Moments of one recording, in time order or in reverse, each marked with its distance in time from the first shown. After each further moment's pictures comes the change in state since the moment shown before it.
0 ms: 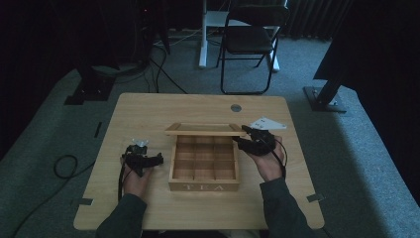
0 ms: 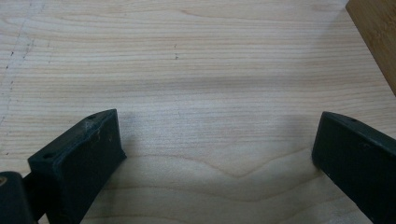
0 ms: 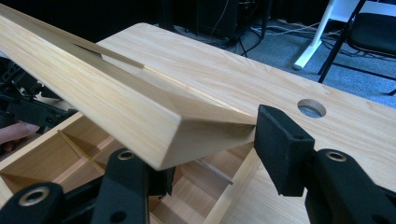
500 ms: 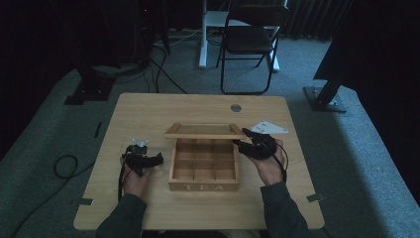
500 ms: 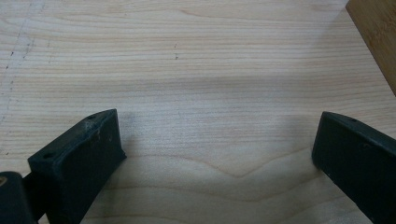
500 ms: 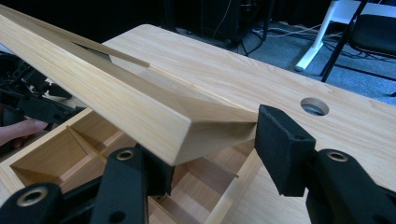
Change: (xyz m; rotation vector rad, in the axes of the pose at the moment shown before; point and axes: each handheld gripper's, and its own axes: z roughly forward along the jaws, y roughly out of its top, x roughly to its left) left arm 0.000 0.000 0.000 0.001 0.000 -0.001; right arm 0.005 -0.006 -0.007 -0.014 0.006 0.002
